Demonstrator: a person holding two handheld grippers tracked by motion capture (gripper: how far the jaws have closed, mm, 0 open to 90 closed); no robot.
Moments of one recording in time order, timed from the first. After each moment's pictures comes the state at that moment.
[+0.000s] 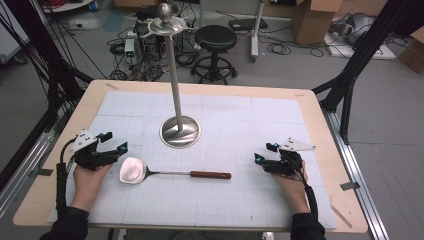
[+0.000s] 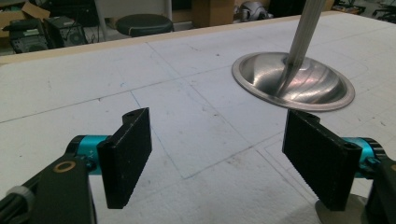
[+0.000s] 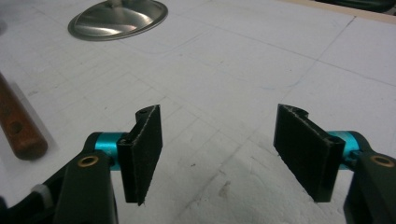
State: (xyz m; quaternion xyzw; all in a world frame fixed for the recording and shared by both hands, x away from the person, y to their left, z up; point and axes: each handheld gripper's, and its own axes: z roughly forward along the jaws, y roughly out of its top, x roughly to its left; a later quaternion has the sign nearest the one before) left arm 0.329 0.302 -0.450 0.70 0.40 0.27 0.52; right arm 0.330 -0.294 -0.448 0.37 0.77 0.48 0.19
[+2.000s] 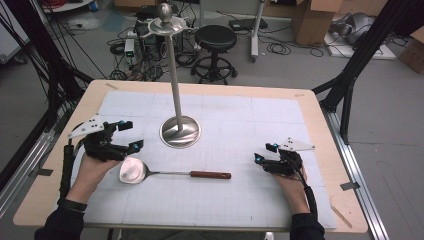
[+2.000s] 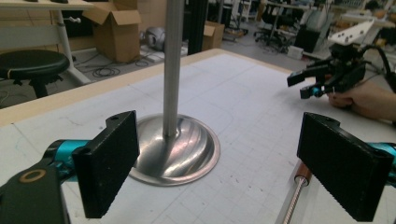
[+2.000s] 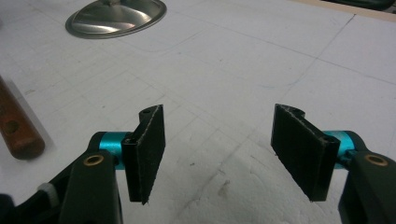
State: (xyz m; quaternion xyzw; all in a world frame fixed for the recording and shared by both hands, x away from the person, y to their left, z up) left arm 0.333 0.251 -0.380 0.73 0.26 0.14 0.61; right arm 0.331 -0.294 -0.448 0.37 0.77 0.48 0.19
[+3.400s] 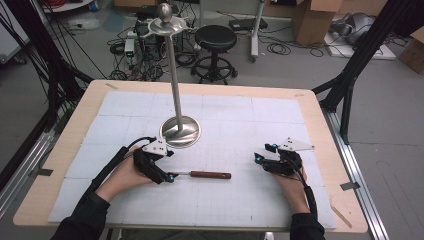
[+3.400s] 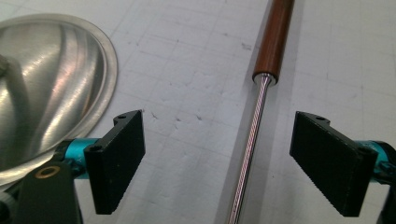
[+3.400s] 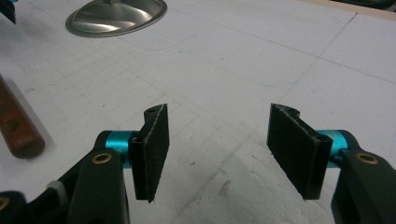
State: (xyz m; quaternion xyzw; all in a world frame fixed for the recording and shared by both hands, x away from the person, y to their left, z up) left arm 0.337 0.146 -0.428 0.91 0.13 0.06 0.38; right arm 0.332 -0.293 -0.449 0.37 0.77 0.48 0.19
